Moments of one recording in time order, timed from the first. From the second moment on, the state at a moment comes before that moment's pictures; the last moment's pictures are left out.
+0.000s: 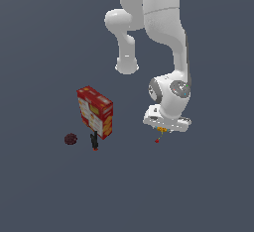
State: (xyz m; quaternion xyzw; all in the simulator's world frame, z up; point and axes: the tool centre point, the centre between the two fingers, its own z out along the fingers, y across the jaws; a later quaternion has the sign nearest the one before) arm -0.010 0.179 0.019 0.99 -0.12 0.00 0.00
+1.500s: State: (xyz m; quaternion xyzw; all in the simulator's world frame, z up) arm -0.034 0.072 0.244 0.99 -0.12 0.00 0.00
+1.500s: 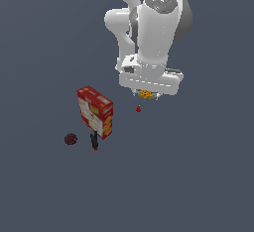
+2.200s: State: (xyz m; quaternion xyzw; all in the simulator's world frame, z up) arm -0.045 0.009 0.378 0.99 -0.12 0.00 0.00
